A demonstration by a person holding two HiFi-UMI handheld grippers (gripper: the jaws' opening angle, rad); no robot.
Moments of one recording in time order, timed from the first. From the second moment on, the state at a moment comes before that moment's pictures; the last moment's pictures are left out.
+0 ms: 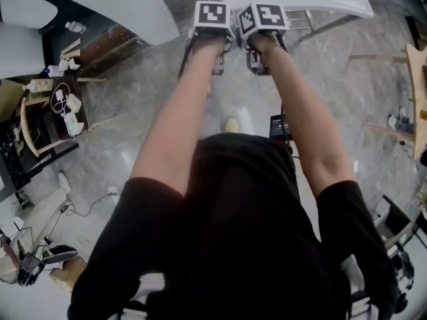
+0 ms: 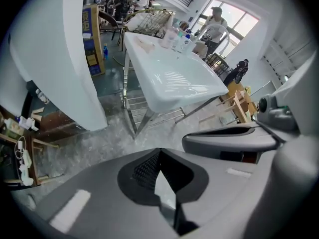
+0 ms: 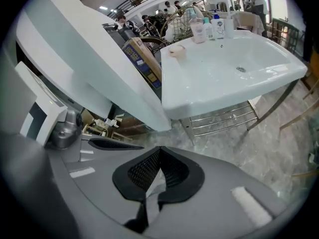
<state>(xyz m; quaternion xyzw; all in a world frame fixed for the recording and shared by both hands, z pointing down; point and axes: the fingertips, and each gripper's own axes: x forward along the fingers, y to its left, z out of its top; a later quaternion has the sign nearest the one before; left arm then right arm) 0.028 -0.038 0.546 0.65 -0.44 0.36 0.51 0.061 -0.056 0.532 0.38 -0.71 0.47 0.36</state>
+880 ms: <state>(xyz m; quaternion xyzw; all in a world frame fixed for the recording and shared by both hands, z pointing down) 0.014 -0.175 0.544 0.67 -0.40 0.36 0.51 0.051 -0.193 0.532 0.41 -0.69 0.47 0.37</state>
